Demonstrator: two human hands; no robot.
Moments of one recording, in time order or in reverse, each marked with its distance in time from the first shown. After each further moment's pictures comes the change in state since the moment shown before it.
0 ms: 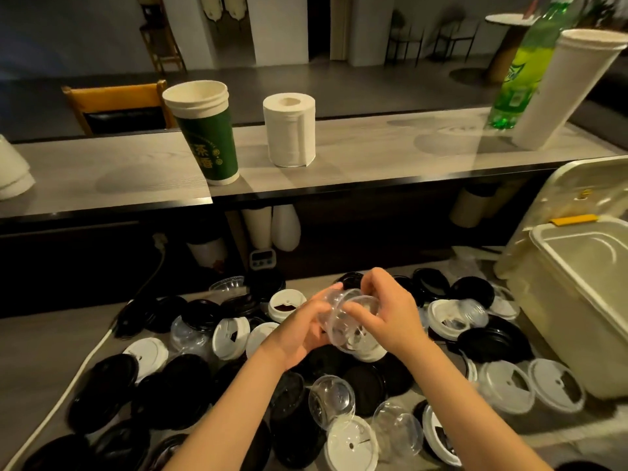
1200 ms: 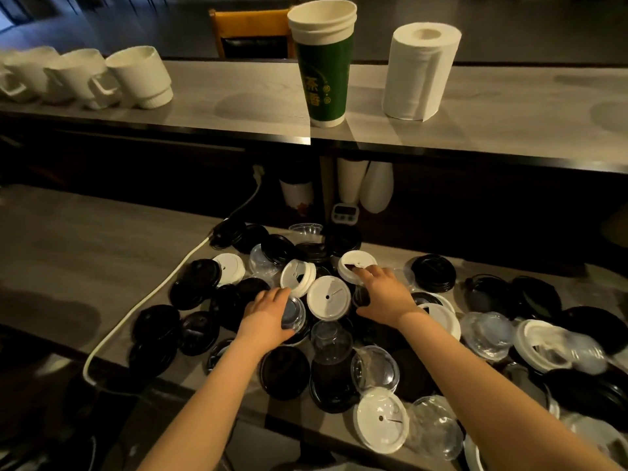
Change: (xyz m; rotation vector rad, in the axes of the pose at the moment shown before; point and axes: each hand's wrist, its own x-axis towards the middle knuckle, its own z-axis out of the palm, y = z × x) left_hand -0.076 -0.068 -0.115 1.489 0.717 -0.363; right_hand 0.041 0.028 0.123 -0.467 -0.804 -0.122
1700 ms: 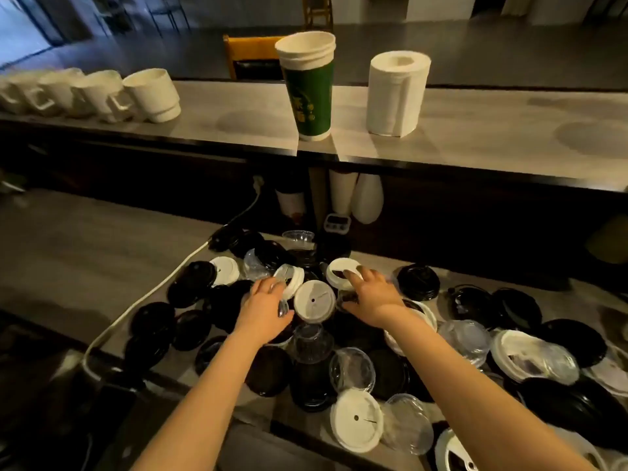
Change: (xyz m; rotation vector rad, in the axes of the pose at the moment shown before) left_hand -0.008 0.033 -0.010 -0.080 0.193 -0.012; right_hand -0.016 0.006 -0.022 -0.021 -0.033 -0.045
